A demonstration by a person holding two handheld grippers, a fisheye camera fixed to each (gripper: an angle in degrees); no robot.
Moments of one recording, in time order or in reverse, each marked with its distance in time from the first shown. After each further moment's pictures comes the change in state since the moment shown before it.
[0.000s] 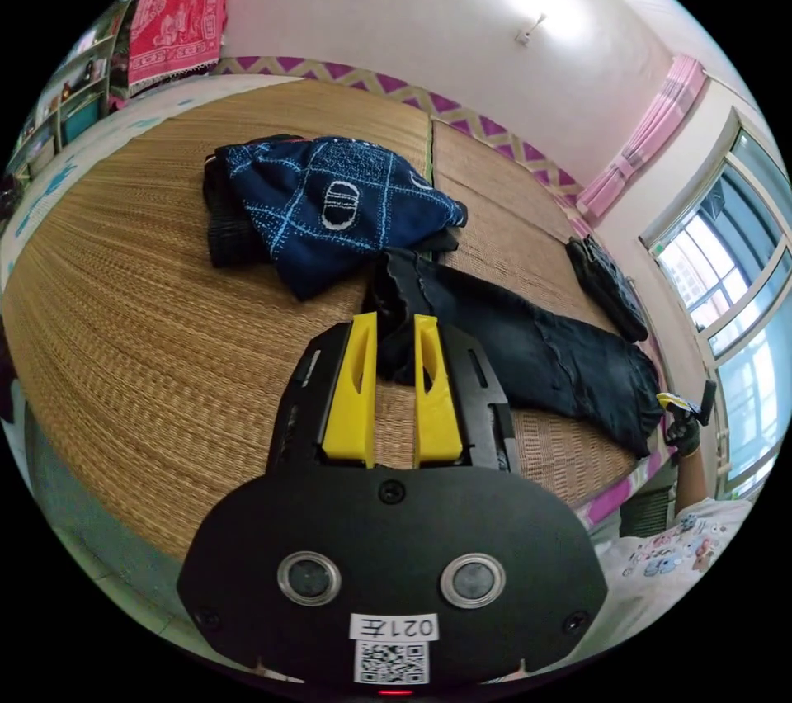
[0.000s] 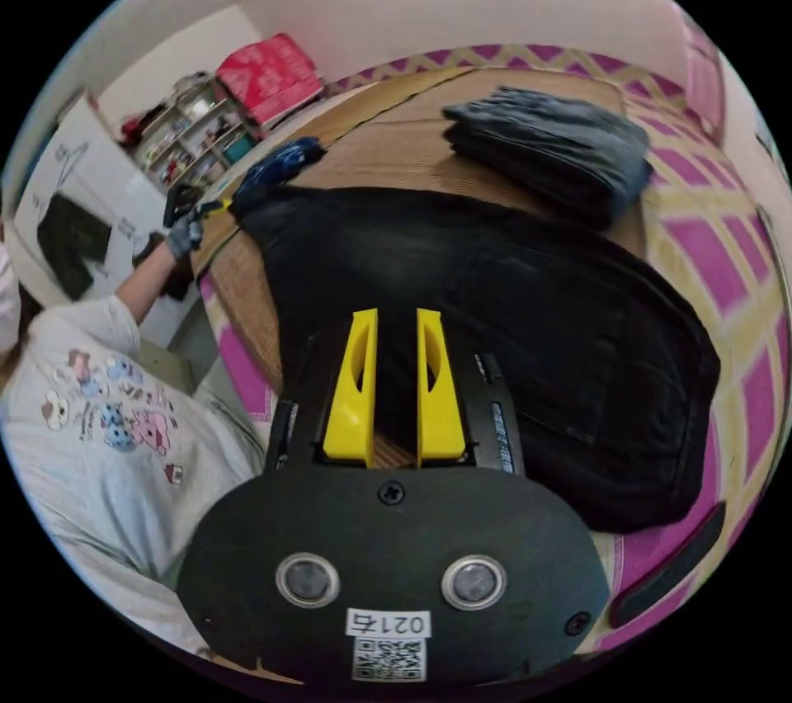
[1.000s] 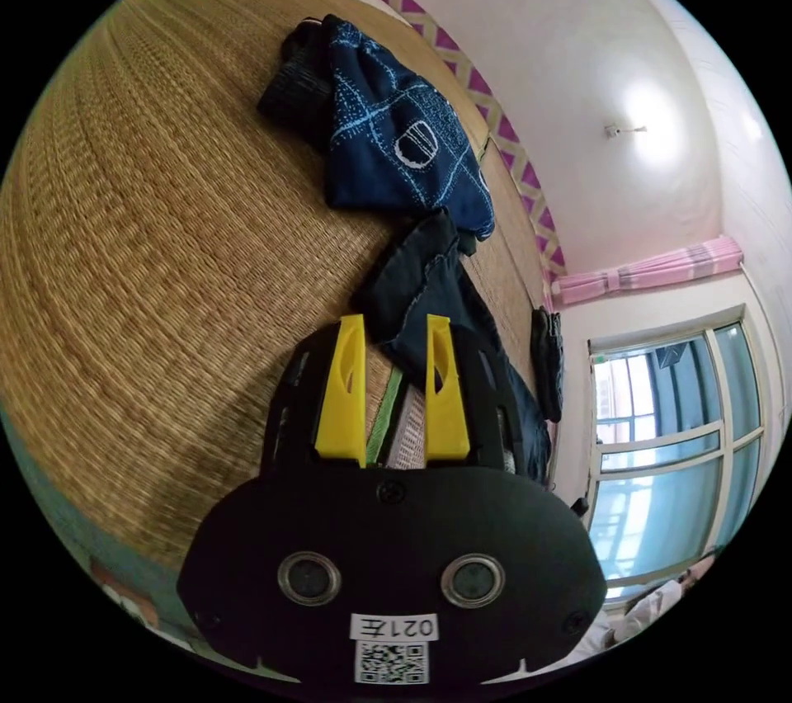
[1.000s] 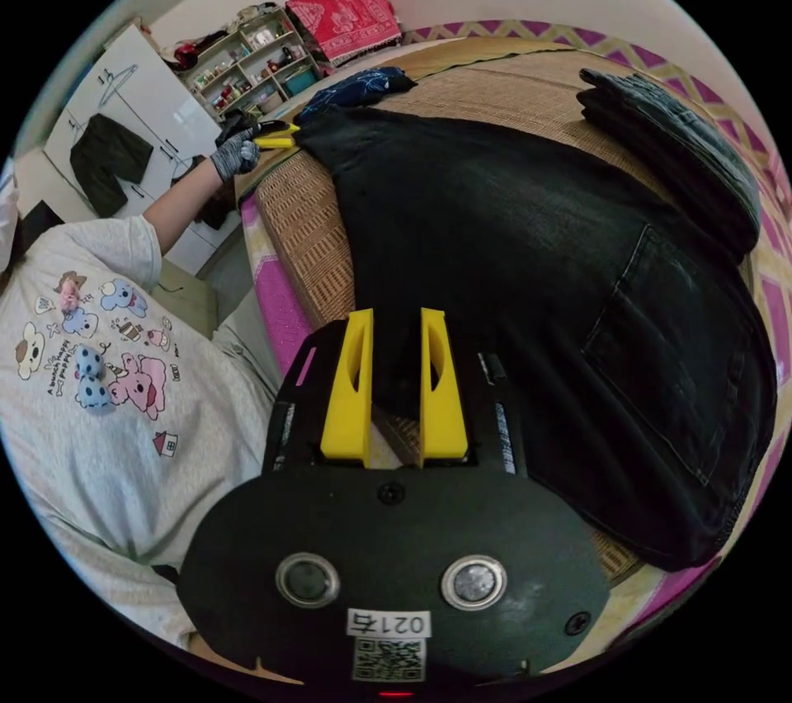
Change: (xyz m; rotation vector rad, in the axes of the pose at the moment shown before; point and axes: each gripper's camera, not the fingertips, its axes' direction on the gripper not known) left arm -0.017 0.003 0.058 -0.042 0.280 -0.536; right arm -0.050 -0.006 0.080 -0.134 -0.129 -0.073
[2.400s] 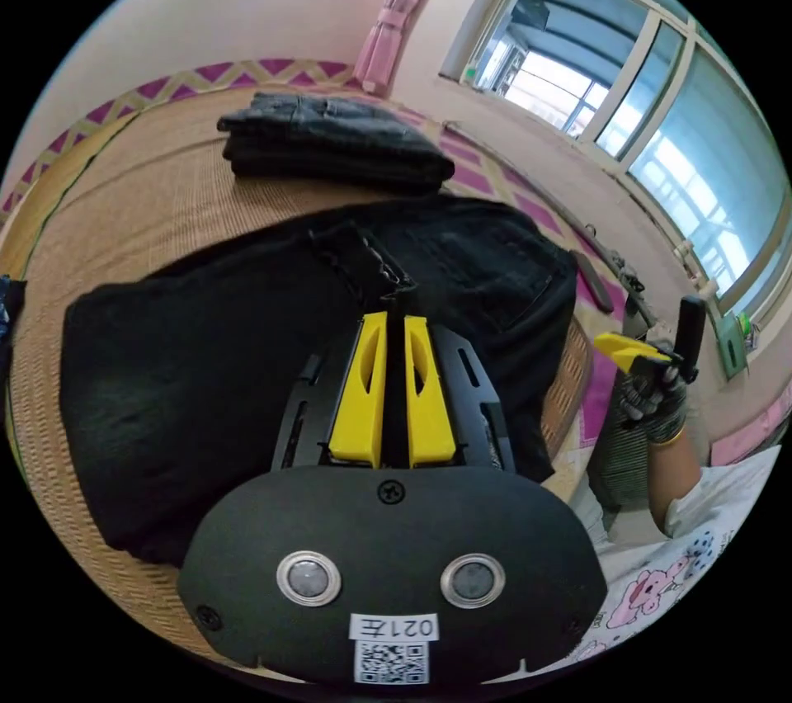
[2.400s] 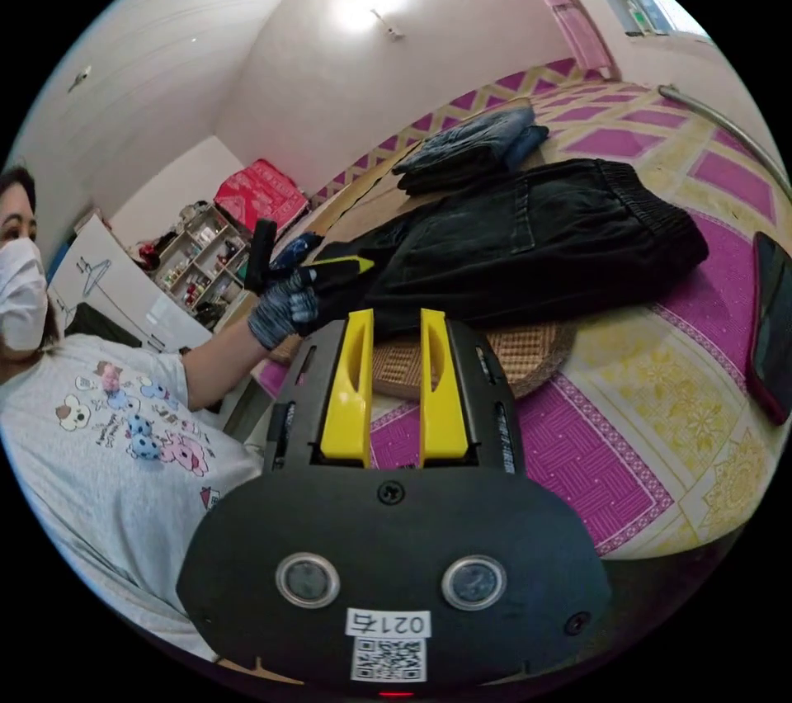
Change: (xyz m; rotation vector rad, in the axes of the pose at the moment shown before) left arm 0.482 0.420 0.363 -0.343 0.035 1.038; right arm 0.076 0.253 -0.136 0.579 0.039 0.455
